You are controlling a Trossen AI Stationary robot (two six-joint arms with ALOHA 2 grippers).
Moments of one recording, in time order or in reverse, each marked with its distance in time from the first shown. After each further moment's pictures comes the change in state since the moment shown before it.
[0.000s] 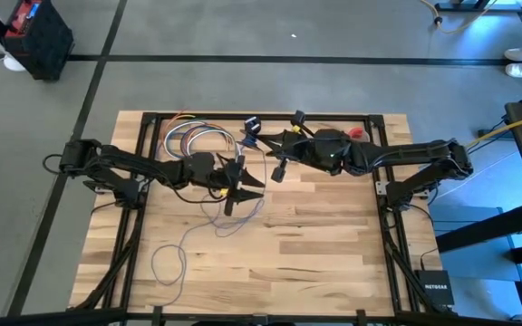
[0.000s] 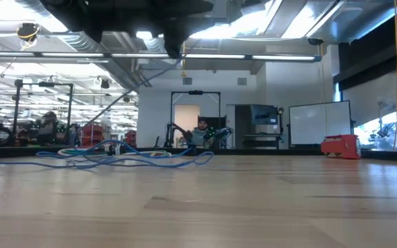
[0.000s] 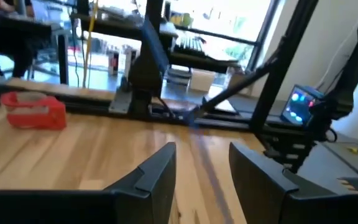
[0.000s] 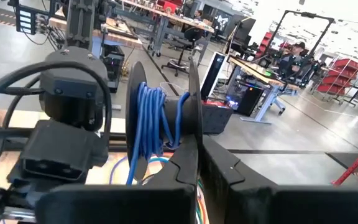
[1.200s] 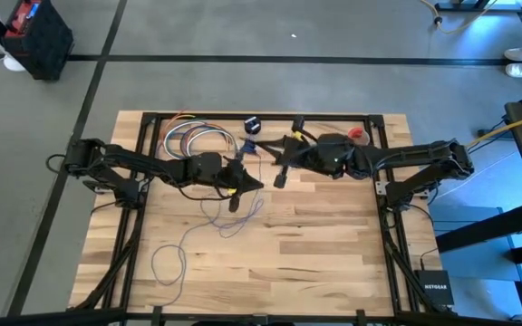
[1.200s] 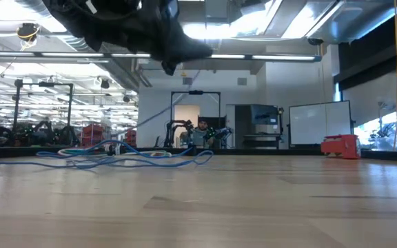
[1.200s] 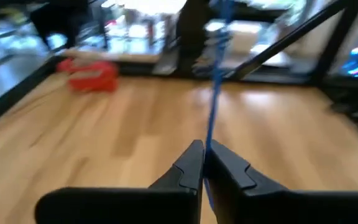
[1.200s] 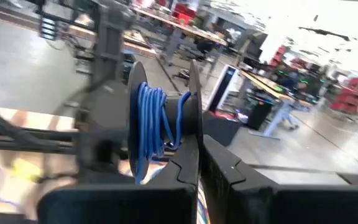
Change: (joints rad) left arm 0.044 0.039 0.000 -0.144 -0.117 0.141; right arm 0.060 -0.012 0.000 0.017 -0.025 -0.052
